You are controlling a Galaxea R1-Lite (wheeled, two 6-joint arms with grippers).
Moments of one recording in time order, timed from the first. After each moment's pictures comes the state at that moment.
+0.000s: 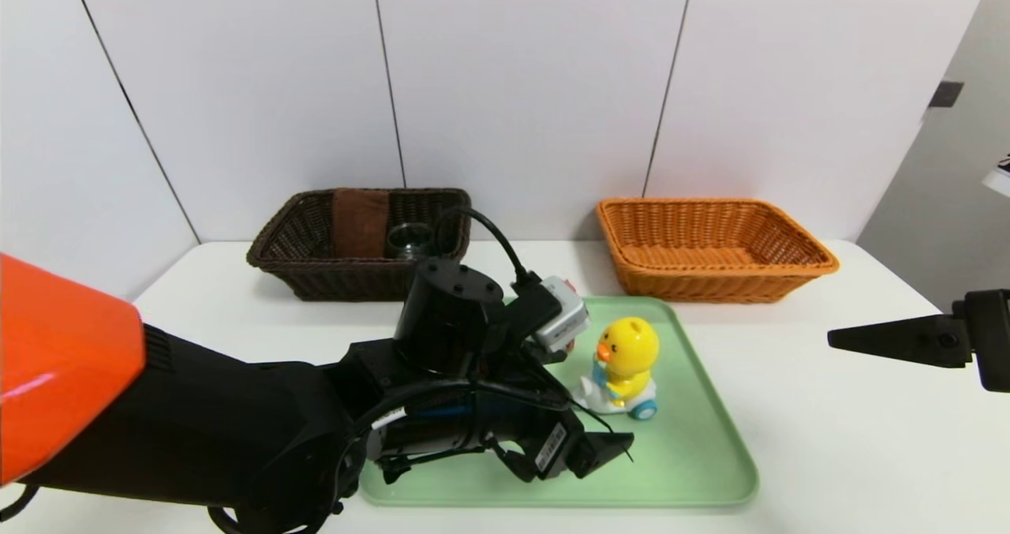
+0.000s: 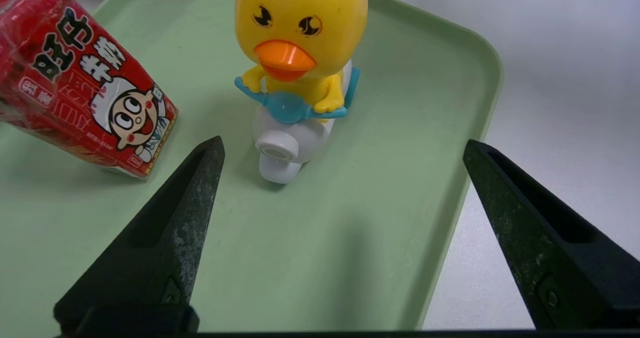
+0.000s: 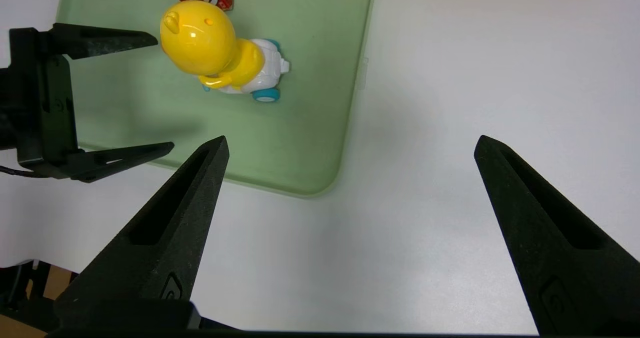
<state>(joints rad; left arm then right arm) -0.85 1.88 -0.89 -0.59 -0.26 0.09 0.25 1.19 -1.07 0.58 0.11 0.18</state>
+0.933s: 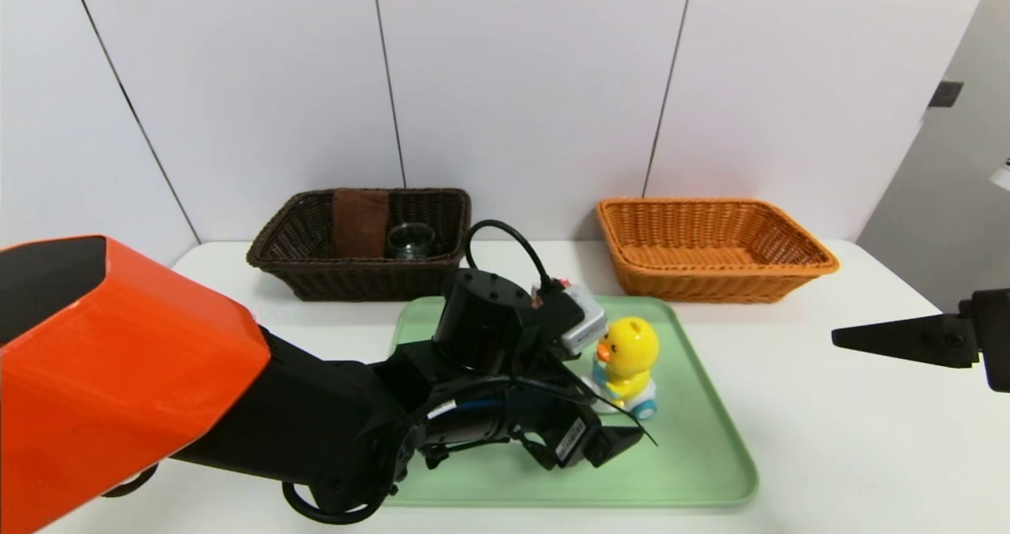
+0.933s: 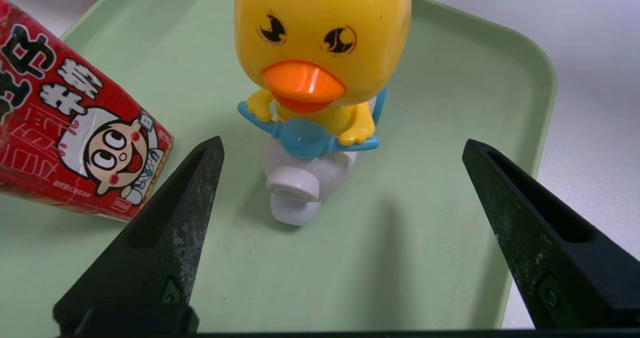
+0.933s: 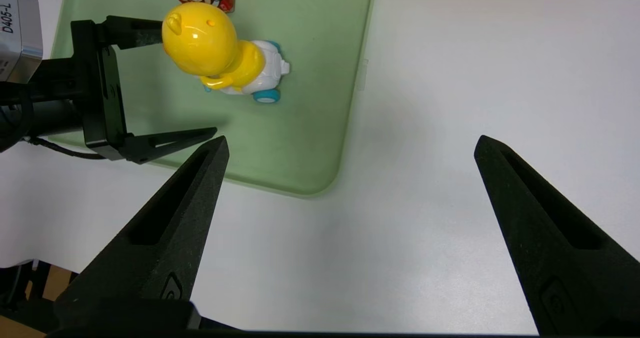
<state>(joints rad) -0.85 2.00 -0.97 -0.64 -0.26 0.13 0.25 1.18 -1.07 0.58 0.11 0.18</state>
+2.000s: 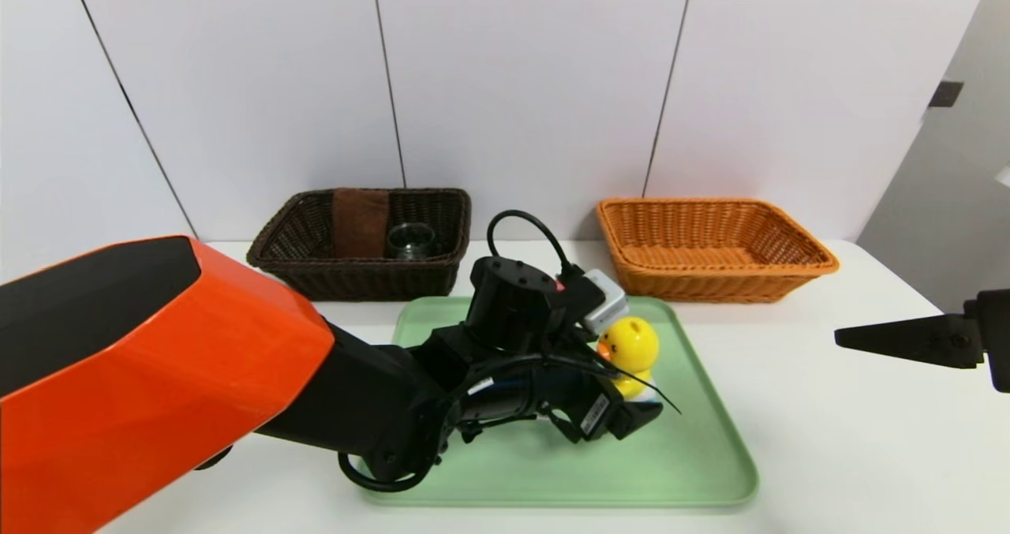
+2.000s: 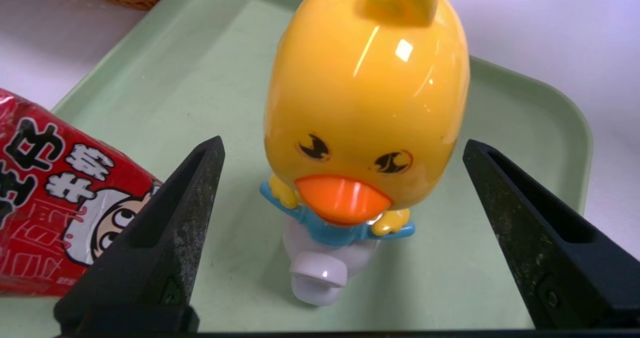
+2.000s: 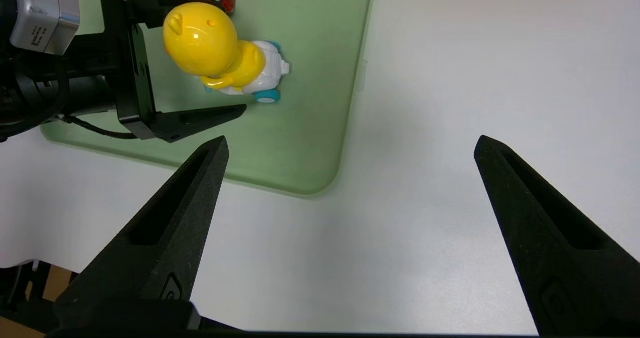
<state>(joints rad) -0.85 2.09 -1.10 -0.64 -0.26 0.12 0.25 1.18 -1.07 0.58 0.11 0.18</state>
